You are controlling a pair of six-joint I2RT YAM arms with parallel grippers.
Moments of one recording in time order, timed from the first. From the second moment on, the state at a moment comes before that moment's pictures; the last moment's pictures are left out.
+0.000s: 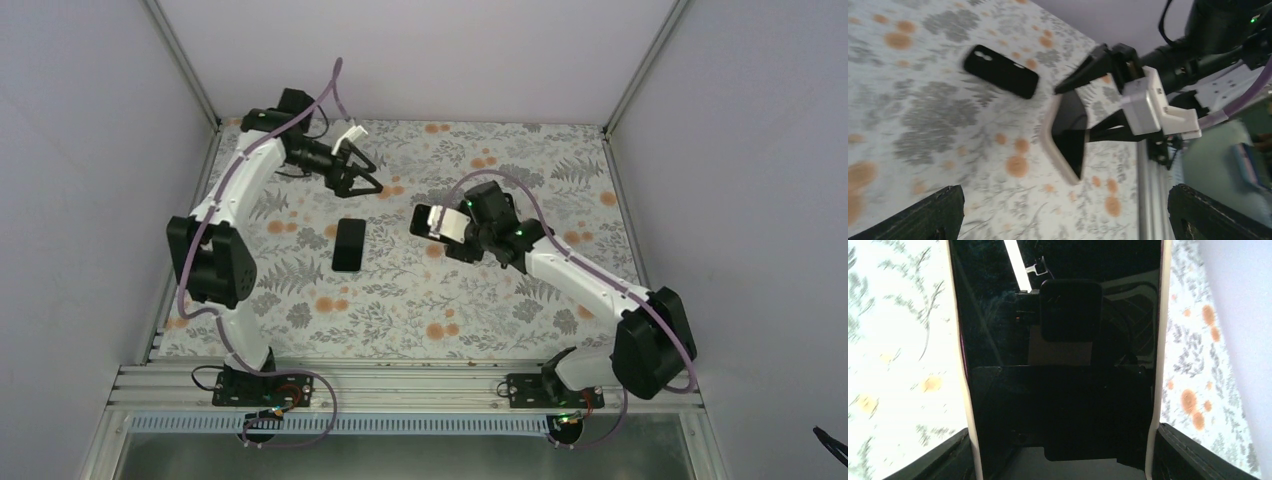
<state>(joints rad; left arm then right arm) -0.18 1.83 1.80 -1.17 1.07 0.64 0.62 1.34 0.94 -0.43 -0.01 -0.79</state>
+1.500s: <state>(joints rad) -0.24 2.13 1.98 -1.34 1.17 0.63 0.73 1.61 1.27 -0.35 0.14 -0.76</state>
